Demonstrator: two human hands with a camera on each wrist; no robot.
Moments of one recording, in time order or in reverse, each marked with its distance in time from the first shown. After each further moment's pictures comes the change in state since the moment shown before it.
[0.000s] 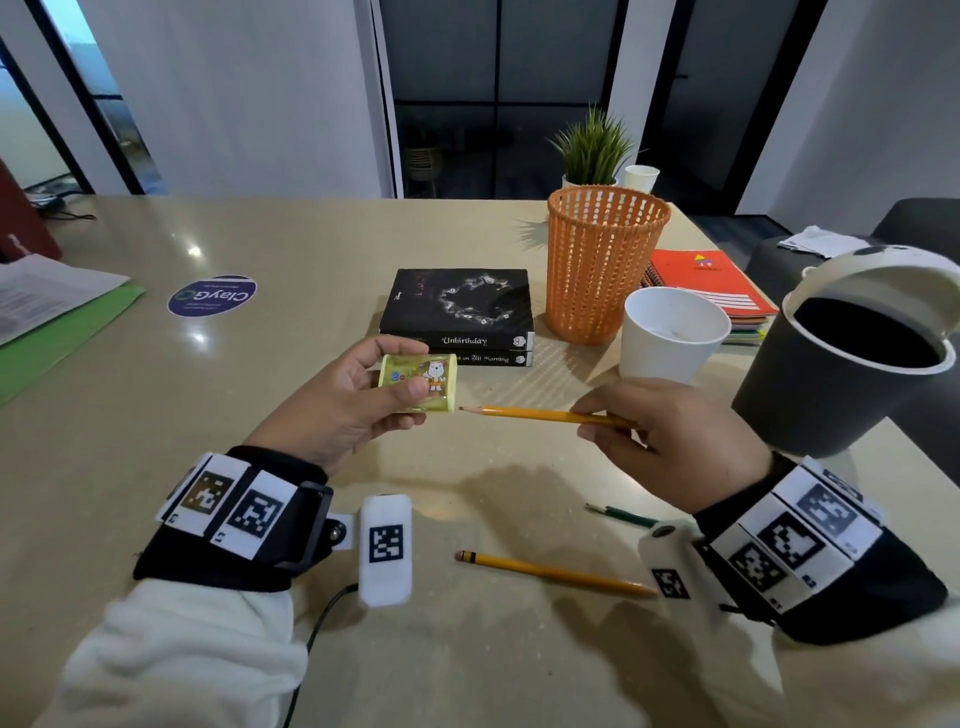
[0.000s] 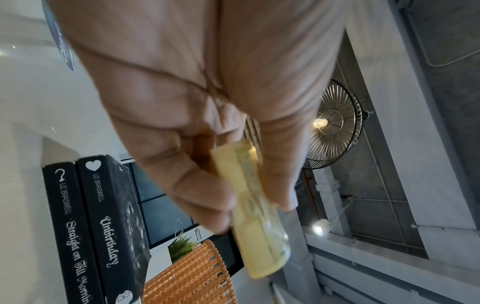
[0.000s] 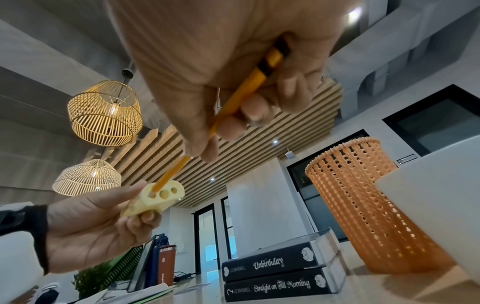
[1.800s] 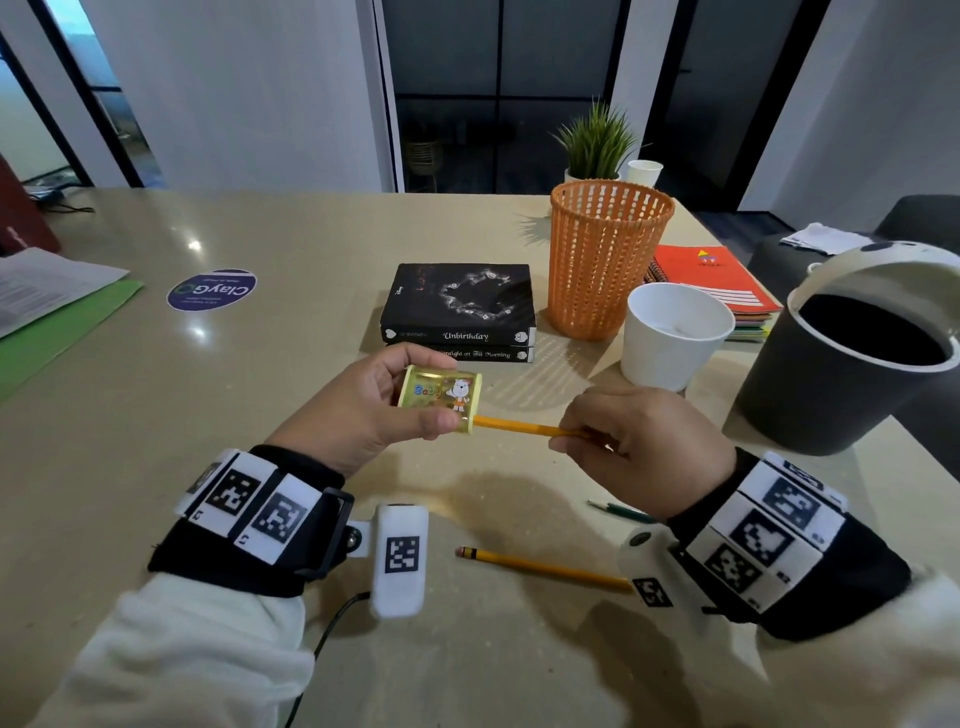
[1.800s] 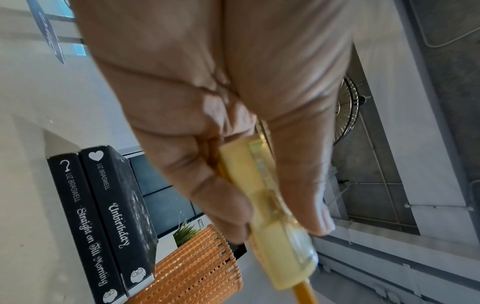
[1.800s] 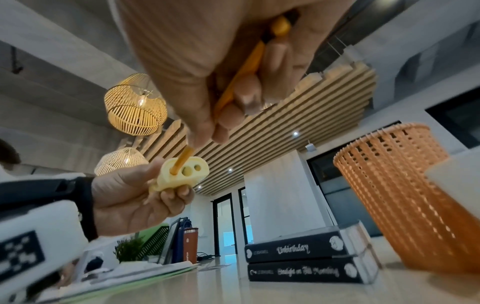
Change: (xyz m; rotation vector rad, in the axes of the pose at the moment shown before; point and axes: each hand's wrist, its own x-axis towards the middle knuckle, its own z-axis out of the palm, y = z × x) left_hand -0.001 -0.008 0.006 0.188 -0.114 0.059; right_hand 0.008 -0.015 0.011 0.063 0.010 -0.104
